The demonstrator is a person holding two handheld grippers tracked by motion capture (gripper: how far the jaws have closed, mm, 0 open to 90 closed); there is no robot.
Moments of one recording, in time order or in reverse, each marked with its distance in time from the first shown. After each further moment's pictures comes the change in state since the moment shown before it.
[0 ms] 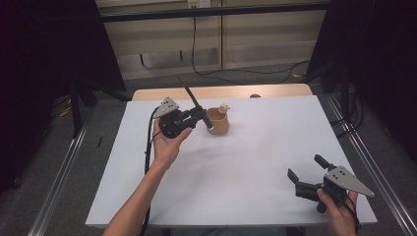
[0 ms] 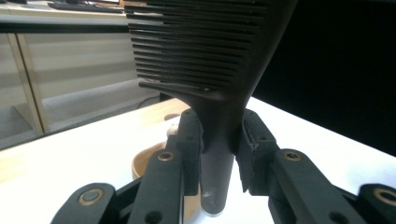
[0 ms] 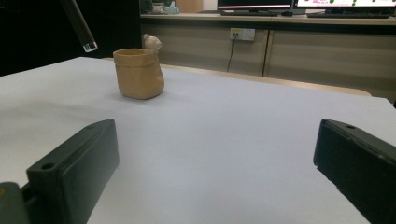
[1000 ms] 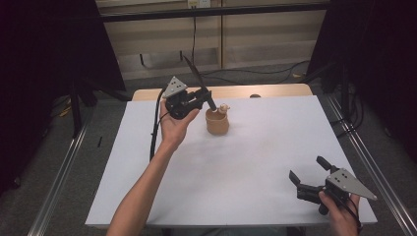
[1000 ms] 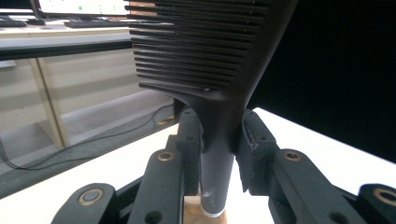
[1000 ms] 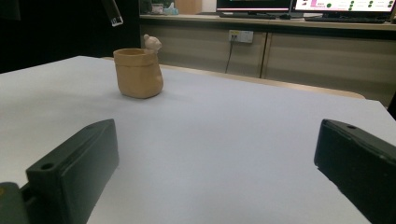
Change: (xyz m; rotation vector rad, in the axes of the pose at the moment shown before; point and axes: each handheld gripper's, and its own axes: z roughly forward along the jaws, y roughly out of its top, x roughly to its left) left arm 0.008 0.035 0.035 -0.002 0.051 0.058; right arm 0.000 -0.001 -0.007 -0.002 -0.005 -0.011
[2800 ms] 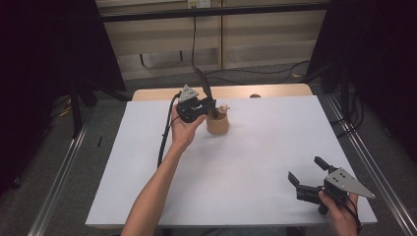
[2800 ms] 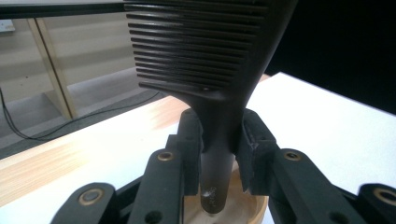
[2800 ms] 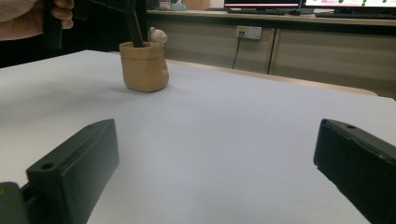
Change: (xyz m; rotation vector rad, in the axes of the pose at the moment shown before) left arm 0.012 -0.044 0.041 0.119 0.036 0.012; right arm -0.002 -0.005 0.004 0.014 0.033 -0.011
